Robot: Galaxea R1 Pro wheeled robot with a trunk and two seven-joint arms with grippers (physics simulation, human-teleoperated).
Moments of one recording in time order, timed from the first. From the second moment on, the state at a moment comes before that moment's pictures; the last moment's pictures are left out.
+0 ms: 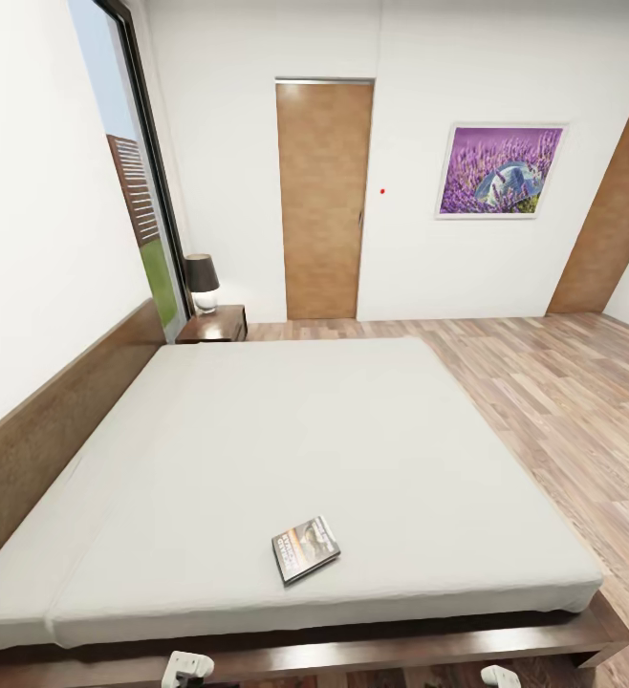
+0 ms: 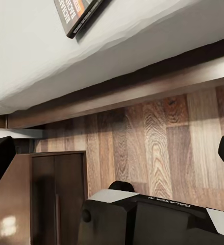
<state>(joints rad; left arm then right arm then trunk) -0.46 0.11 0.10 -0.02 0.02 -0.19 -0.72 -0.37 -0.19 -0.50 -0.14 0.13 0.02 0.92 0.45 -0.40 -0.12</state>
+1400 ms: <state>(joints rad) -0.80 -0.04 0.11 -0.80 0.17 0.71 -0.38 -0.37 -0.19 -0.50 -0.13 0.13 0.02 0.92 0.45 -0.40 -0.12</state>
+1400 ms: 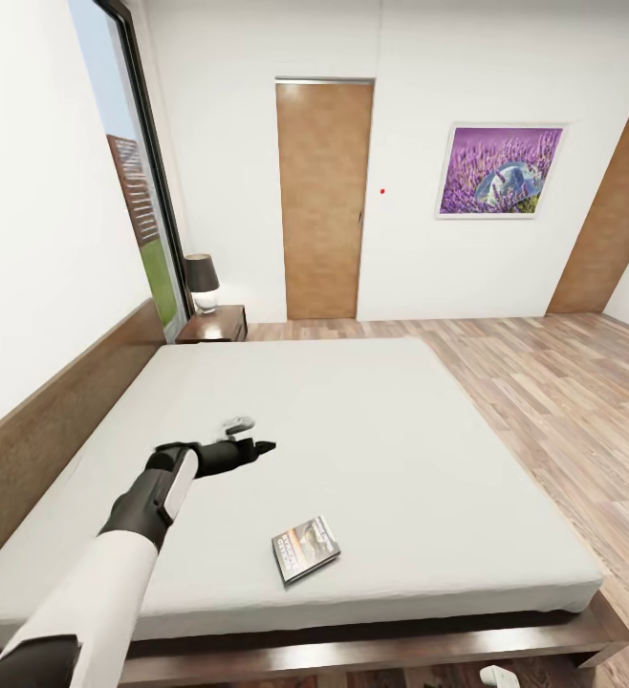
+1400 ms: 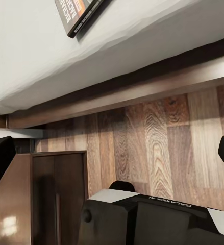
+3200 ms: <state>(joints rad) -0.81 -0.10 0.11 -0.59 0.42 0.60 -0.25 -0.37 -0.19 -0.50 -0.14 0.13 0.02 0.92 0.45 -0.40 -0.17</state>
